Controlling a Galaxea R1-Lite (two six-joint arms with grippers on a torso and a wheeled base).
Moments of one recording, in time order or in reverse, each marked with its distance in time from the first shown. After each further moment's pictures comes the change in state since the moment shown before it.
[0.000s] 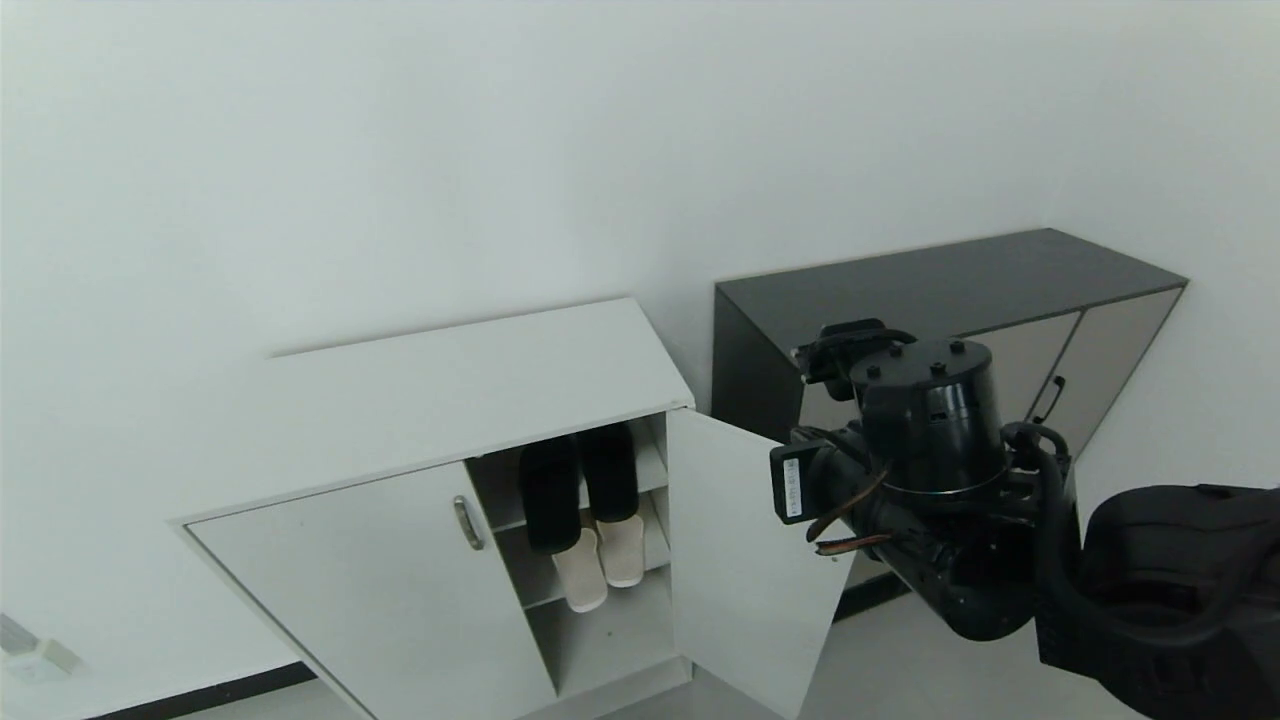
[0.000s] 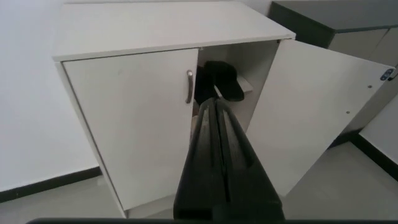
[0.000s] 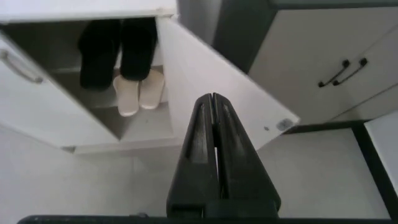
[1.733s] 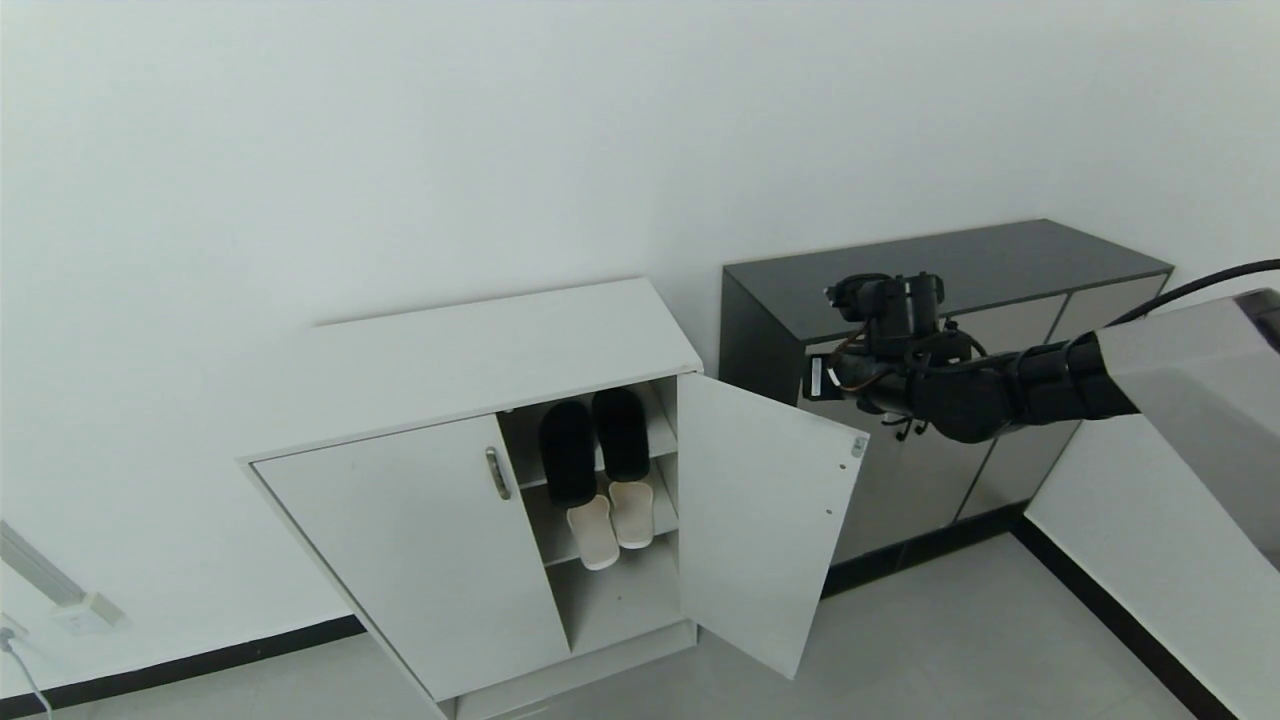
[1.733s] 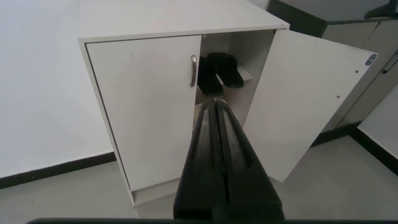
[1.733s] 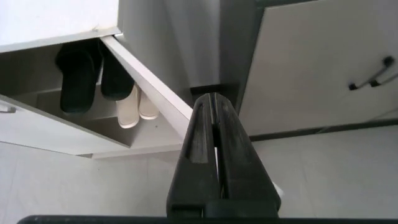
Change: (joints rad) left arm 0.000 0.000 0.000 0.000 0.000 0.004; right arm -0.491 0.470 -0.649 0.195 0.512 -0.027
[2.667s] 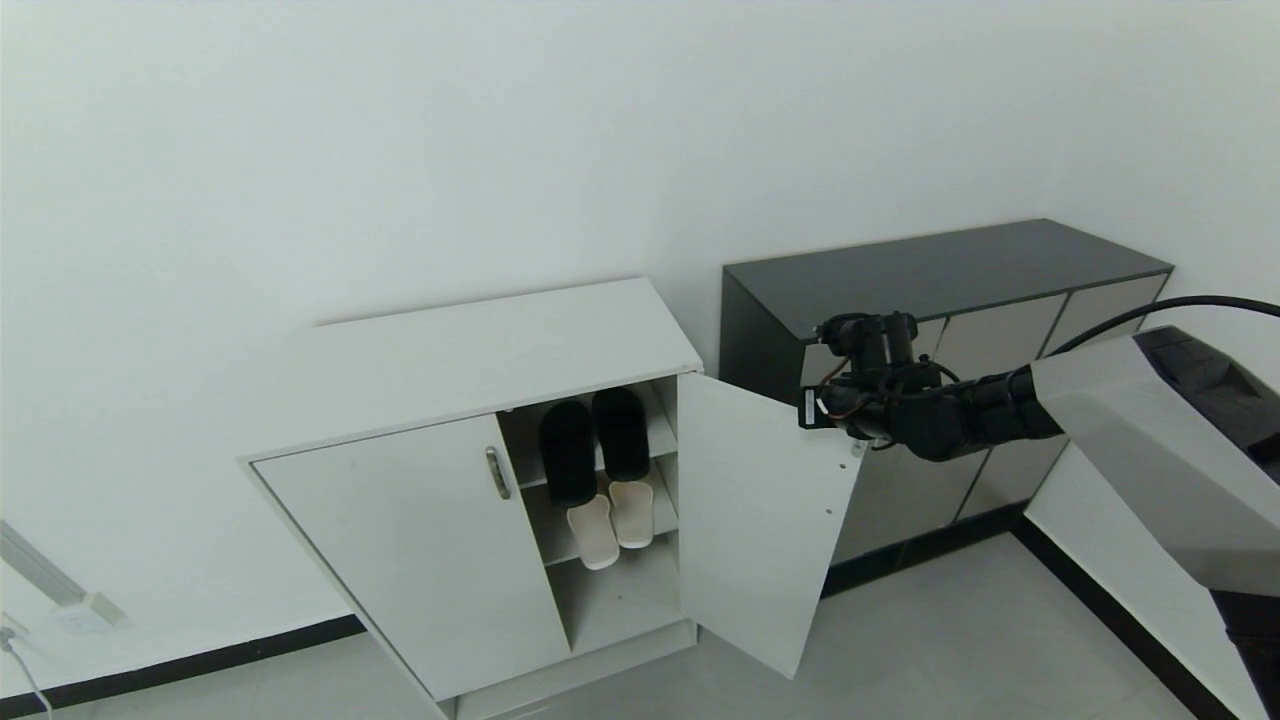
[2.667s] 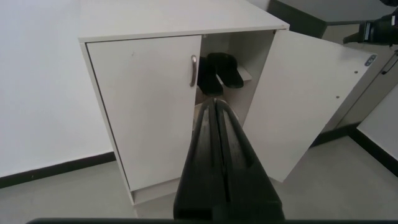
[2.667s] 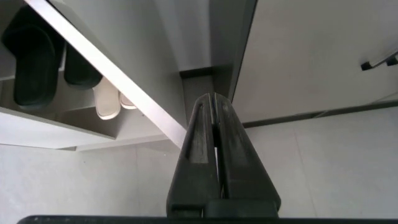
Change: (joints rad) left arm 0.000 0.000 0.000 0.000 0.000 -0.002; right arm -0.014 0.133 -0.072 0.023 -0.005 0.000
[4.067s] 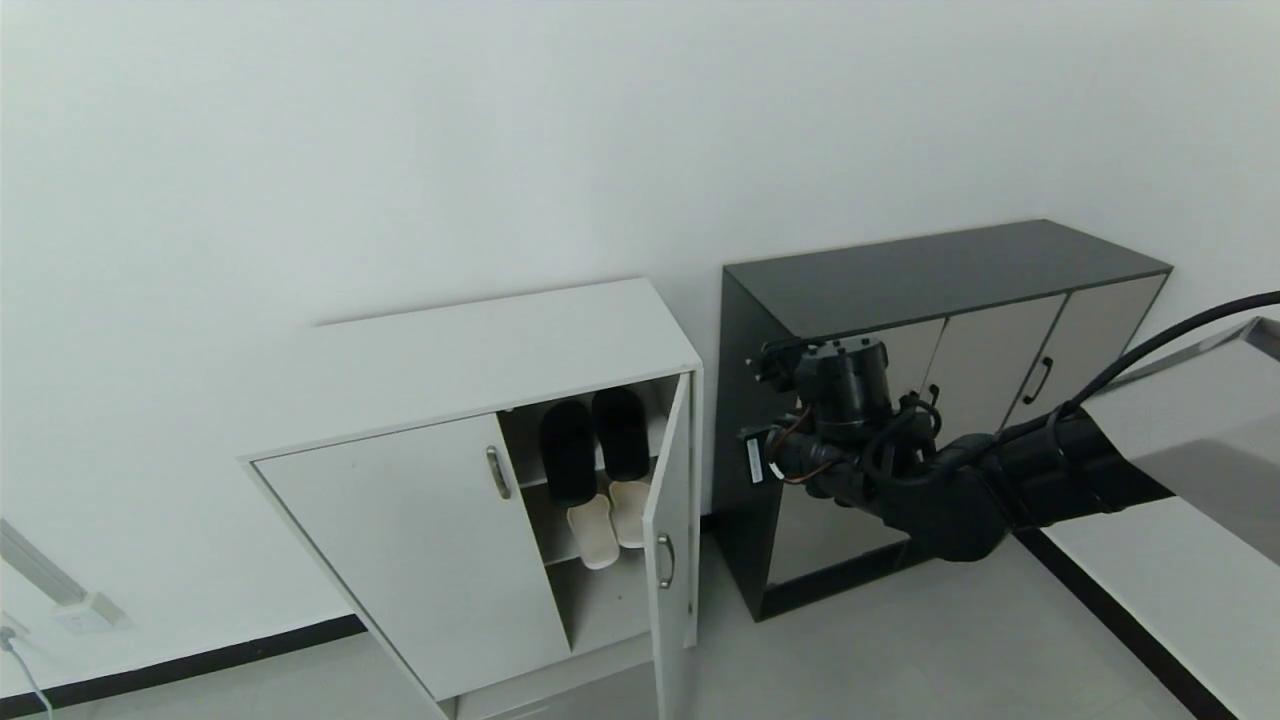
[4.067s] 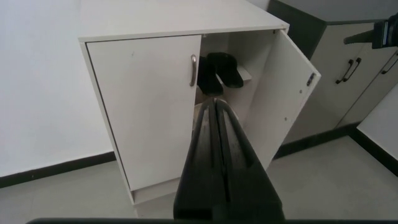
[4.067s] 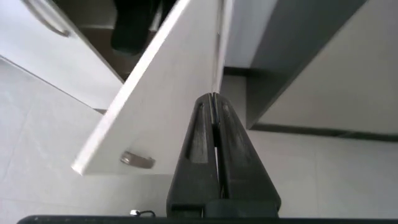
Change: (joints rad) left arm 0.000 0.000 0.000 0.000 0.000 0.000; right arm 0.269 -0.265 0.452 -0.249 -0.060 -0.066
